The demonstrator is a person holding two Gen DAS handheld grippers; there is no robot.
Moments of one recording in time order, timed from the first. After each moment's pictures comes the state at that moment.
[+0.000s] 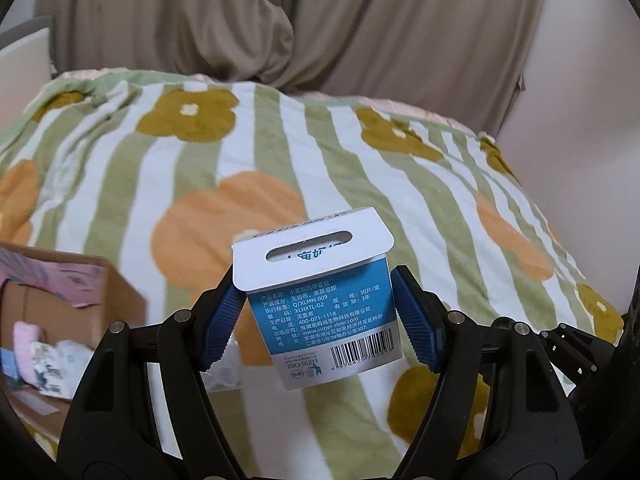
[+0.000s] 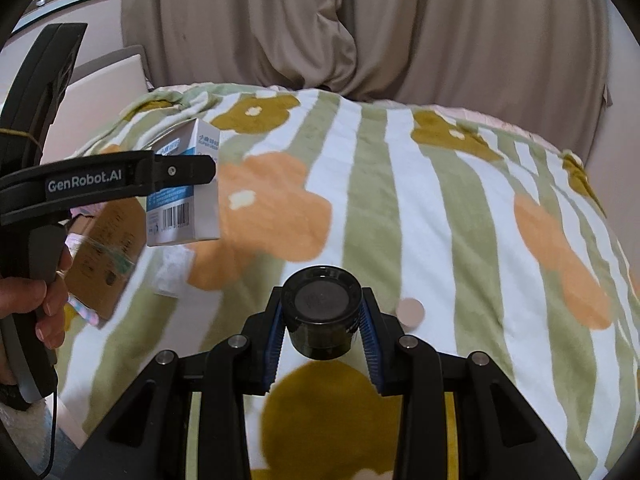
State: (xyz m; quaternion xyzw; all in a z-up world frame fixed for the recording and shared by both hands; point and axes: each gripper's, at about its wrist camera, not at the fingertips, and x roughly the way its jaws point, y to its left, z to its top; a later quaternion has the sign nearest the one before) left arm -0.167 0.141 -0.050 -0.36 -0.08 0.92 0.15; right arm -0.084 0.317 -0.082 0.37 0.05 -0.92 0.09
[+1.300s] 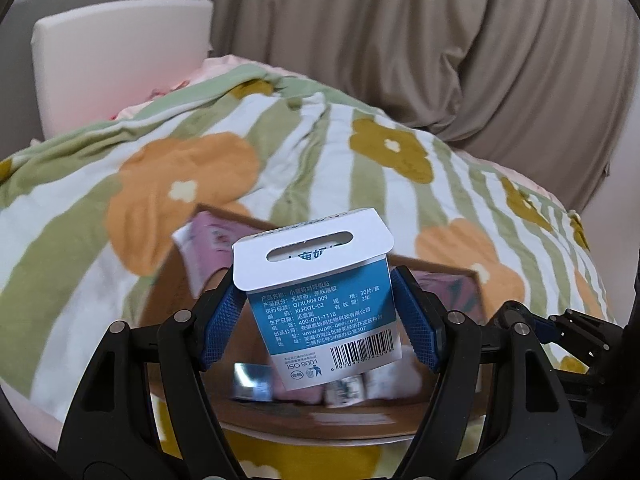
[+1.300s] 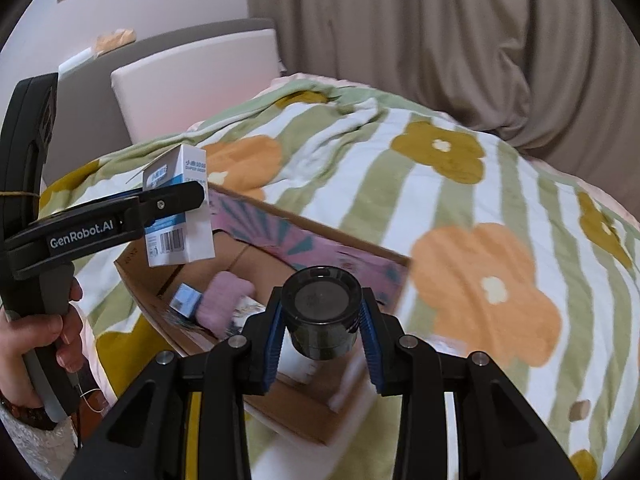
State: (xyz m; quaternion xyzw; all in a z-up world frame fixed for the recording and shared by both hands) left arm -0.115 -0.206 -0.056 -0.33 -0.14 0.93 -0.02; right arm -0.114 0.019 -0.066 0.37 0.10 -0.89 0.26
